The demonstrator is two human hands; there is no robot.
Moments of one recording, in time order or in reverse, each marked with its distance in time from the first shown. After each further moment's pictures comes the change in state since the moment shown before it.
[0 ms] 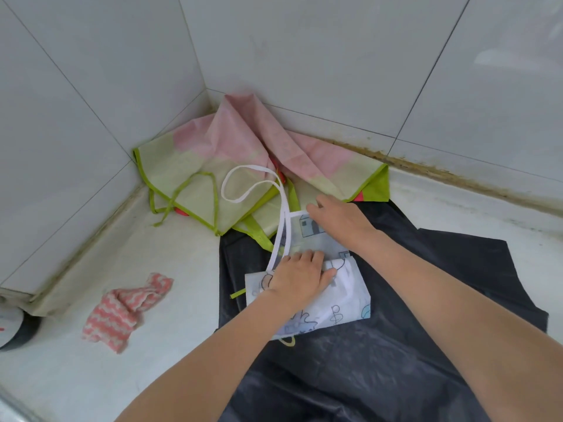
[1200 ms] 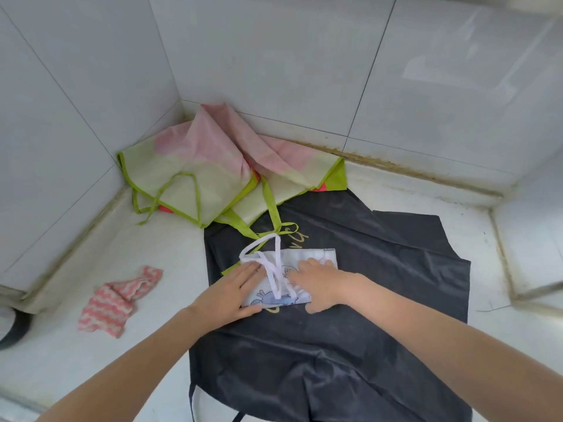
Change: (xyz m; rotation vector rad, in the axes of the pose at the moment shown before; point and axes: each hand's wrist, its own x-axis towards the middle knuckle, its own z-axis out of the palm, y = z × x) left_hand -0.099 -0.073 0.006 -0.025 -0.154 0.306; right_hand -0.122 -0.084 -0.043 0.199 -0.719 -0.036
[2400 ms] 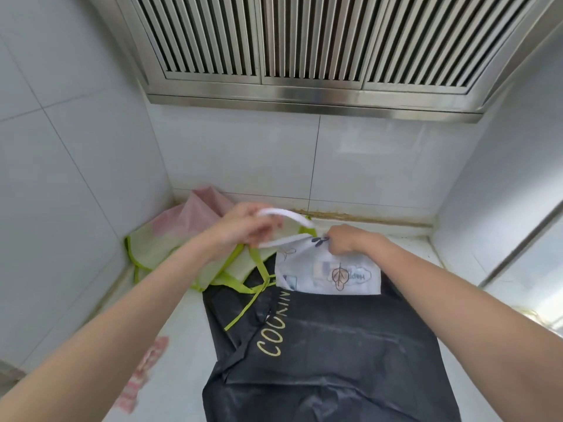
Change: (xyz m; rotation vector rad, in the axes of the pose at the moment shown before) left_hand 0.015 0.051 -0.250 -1.011 0.213 -0.022; right_hand -0.101 0.042 -0.110 0.428 0.331 0.579
